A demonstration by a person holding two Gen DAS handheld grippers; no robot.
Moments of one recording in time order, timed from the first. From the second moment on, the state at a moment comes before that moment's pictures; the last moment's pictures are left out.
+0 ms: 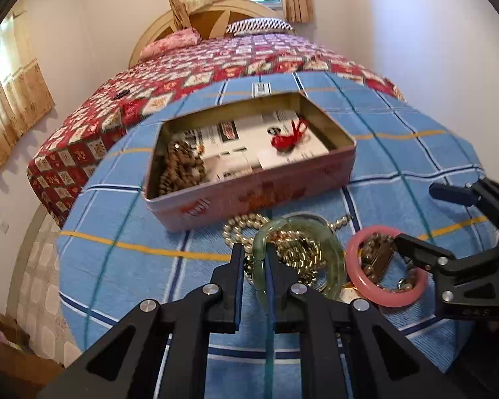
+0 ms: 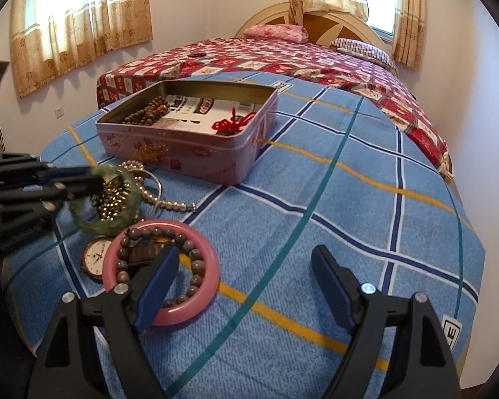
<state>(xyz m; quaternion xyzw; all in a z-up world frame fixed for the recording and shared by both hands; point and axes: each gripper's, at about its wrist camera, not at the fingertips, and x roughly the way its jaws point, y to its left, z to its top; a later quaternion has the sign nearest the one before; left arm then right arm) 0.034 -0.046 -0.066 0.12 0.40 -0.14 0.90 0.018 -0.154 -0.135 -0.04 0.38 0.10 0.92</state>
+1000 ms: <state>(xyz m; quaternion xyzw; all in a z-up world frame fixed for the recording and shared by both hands) 0.045 -0.014 -0.090 0.08 0.44 -0.13 0.88 0.012 -0.136 -0.130 -0.05 0.37 0.13 0.92</state>
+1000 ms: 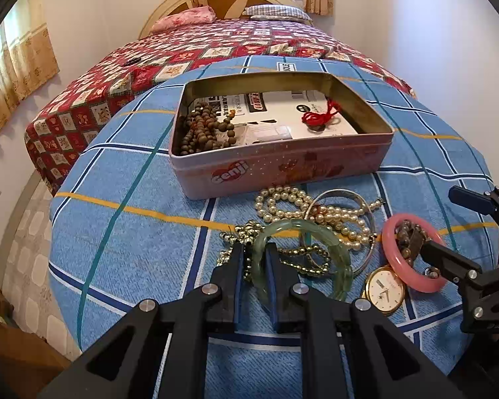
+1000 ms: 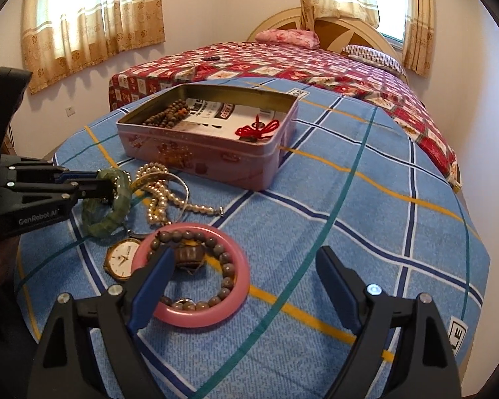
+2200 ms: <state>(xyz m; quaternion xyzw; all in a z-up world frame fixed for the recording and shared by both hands) 0.047 -0.014 -0.084 0.11 0.45 -0.12 0.88 0.013 -0.126 -0.130 -0.05 0.37 0.15 0.91</state>
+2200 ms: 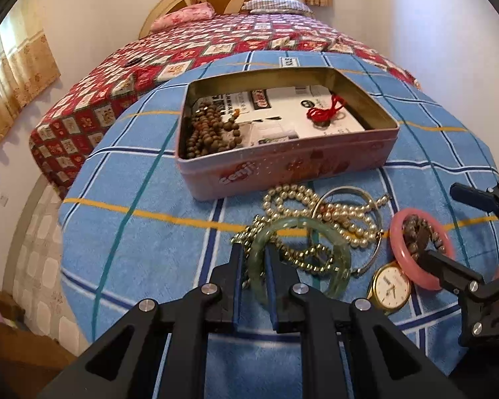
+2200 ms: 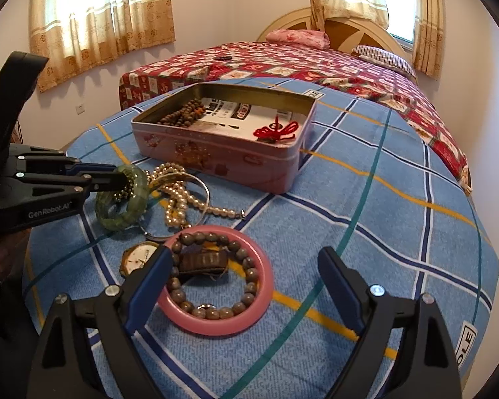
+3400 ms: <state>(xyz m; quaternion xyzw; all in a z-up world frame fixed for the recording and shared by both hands) 0.024 0.000 -0.054 0.05 0.43 -0.12 0.89 0.008 -0.122 -0.124 -0.05 0.37 0.18 0.91</state>
